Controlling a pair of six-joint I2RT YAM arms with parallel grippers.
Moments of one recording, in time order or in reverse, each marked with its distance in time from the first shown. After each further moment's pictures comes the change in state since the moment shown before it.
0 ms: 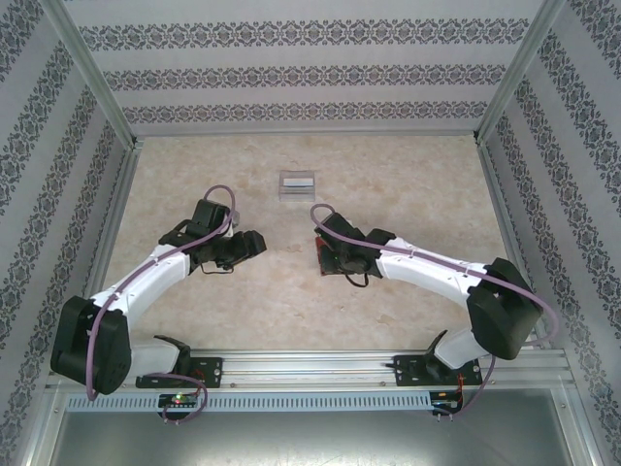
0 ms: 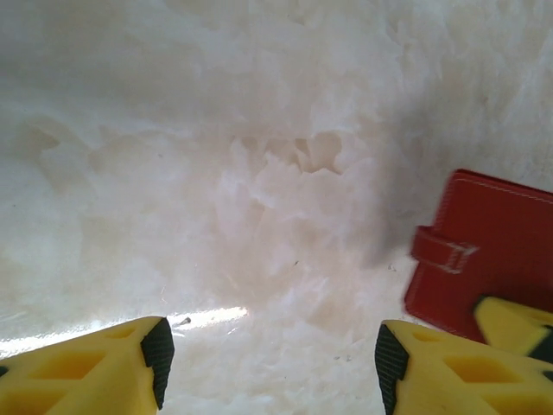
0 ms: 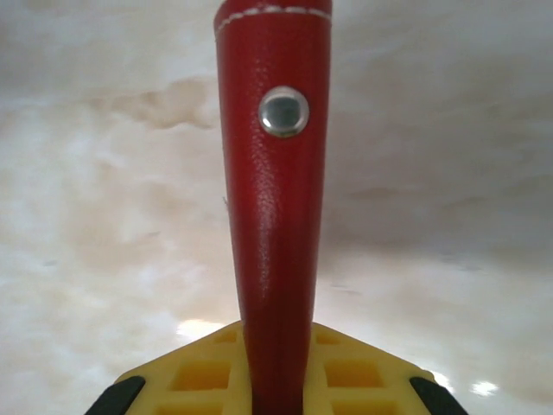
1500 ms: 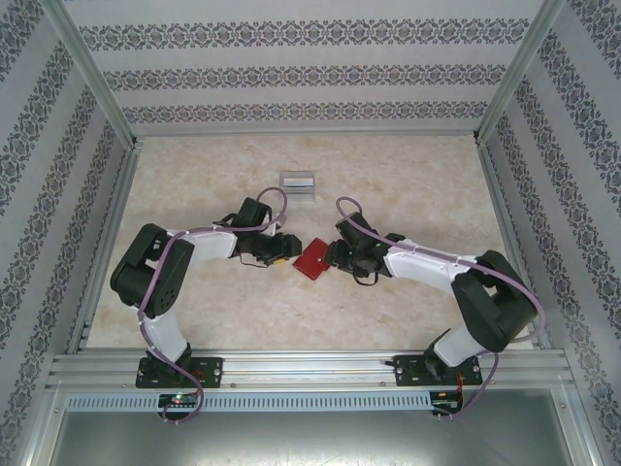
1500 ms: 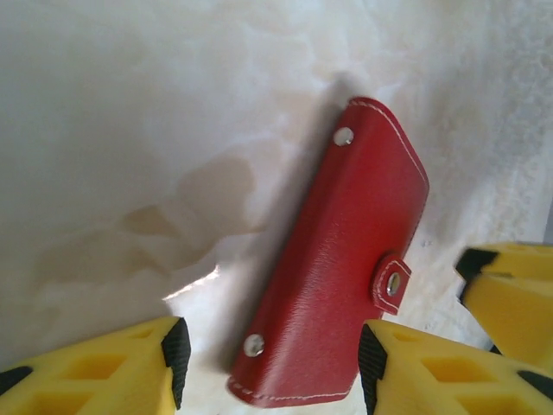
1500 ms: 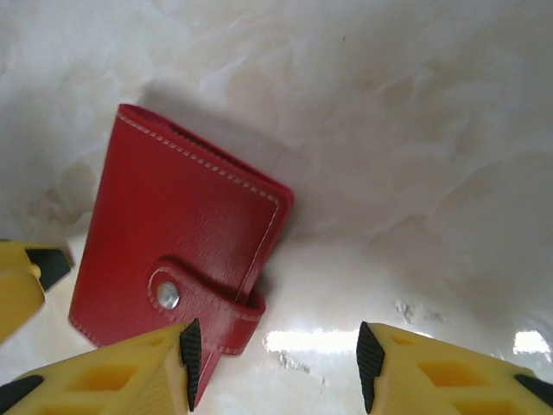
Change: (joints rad) left arm -0.138 0.515 0.127 0.380 0.216 0.070; right arm -0.180 0.062 -0.186 0.314 -0.196 0.230
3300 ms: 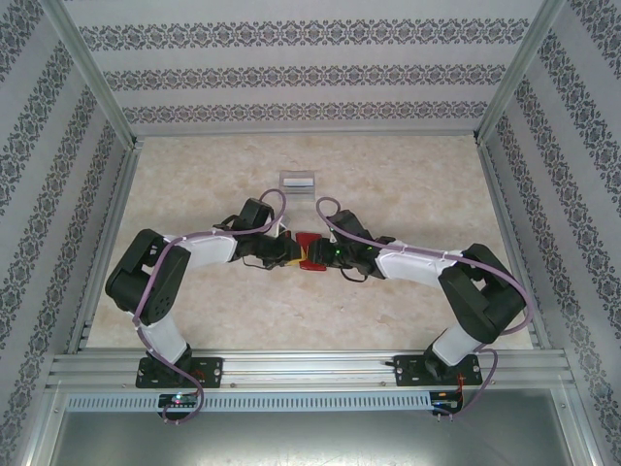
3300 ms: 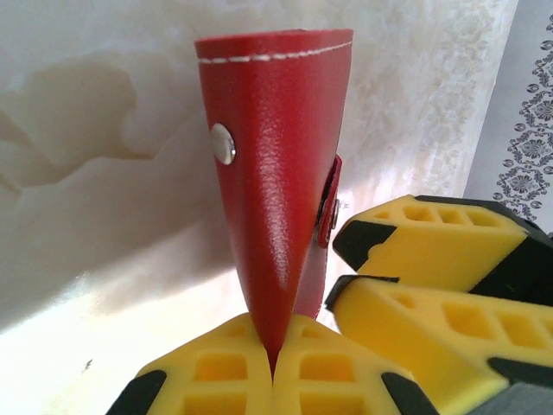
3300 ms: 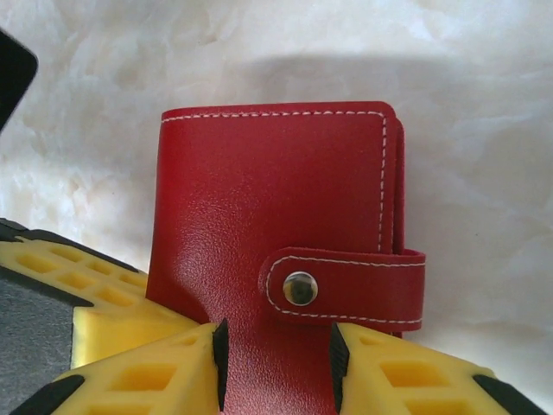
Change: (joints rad) left arm -0.024 -0.060 -0.024 0.028 0.103 -0.183; right arm 0.046 0.049 0.005 0.245 -0.092 -0.216
